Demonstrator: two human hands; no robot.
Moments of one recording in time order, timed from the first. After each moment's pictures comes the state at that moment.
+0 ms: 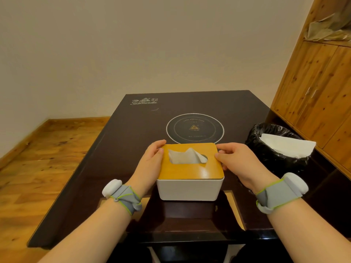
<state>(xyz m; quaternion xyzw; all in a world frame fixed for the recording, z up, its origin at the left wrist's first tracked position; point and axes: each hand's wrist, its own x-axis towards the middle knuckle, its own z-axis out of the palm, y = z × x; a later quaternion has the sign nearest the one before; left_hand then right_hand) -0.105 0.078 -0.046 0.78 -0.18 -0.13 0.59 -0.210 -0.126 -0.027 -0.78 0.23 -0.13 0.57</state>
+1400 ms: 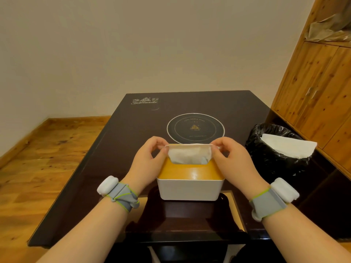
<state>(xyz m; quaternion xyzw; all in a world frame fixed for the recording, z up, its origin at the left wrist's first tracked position) -0.101 0.085 -0.036 0.81 -0.26 -0.01 0.52 -0.214 -0.107 -0.025 -0.87 0.18 -0.24 0.40</state>
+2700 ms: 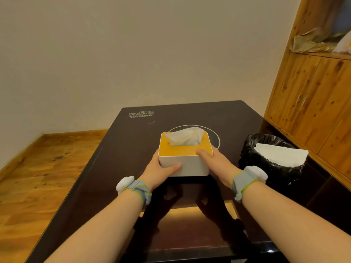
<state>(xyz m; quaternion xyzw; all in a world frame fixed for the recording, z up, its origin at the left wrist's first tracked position) -0.047 0.049 -0.078 0.78 -0.20 -0.19 0.56 -0.155 -0.133 -0.047 -0.74 0.22 -0.08 0.63</state>
